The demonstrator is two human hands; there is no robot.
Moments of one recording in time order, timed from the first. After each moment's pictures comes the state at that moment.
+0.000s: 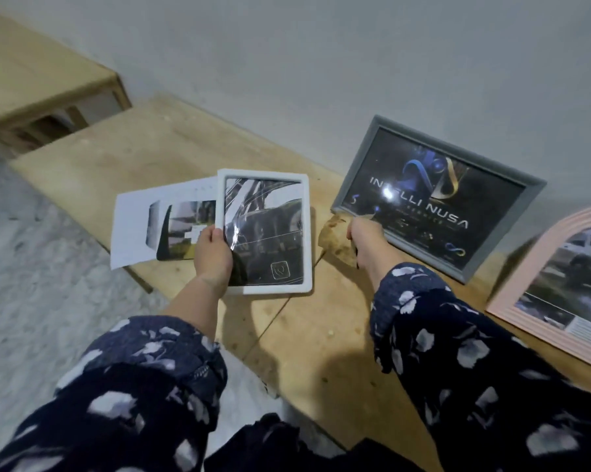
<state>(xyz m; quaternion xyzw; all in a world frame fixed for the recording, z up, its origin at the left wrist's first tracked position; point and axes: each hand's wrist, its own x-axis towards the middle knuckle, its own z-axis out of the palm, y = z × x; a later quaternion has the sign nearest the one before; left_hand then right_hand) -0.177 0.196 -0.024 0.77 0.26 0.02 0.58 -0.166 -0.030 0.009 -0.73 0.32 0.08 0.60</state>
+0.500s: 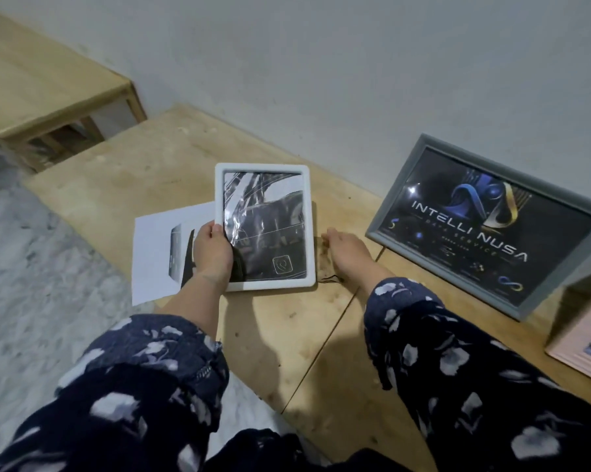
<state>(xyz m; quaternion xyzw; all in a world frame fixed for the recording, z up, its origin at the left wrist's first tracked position) -0.091 0.260 -0.022 0.77 0.27 0.04 0.58 -0.087 0.048 -0.037 -0.89 0.14 0.14 0.40</state>
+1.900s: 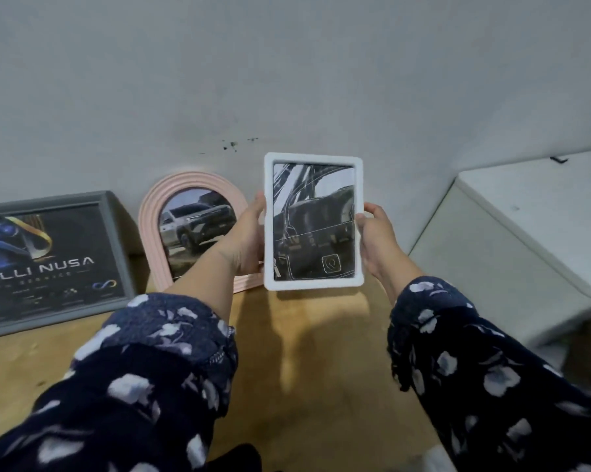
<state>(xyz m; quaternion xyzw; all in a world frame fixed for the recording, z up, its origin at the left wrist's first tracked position) -0.346 -0.333 0.057 0.61 -0.16 -0.59 0.50 -0.512 -0.445 0.045 -0.48 0.52 -0.33 0.63</state>
